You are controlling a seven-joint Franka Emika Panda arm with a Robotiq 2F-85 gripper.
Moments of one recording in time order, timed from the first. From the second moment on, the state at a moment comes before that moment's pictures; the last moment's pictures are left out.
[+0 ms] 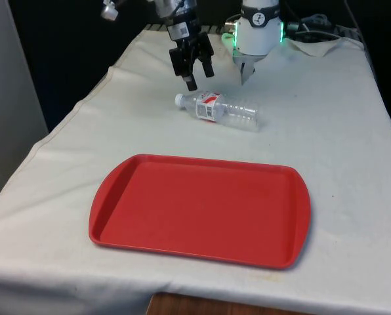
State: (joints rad) arm 0.08 0.08 -0.43 -2.56 0.73 2.56 0.84
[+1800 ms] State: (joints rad) arm 0.08 0.13 -0.50 -2.58 1.02 2.48 0.58
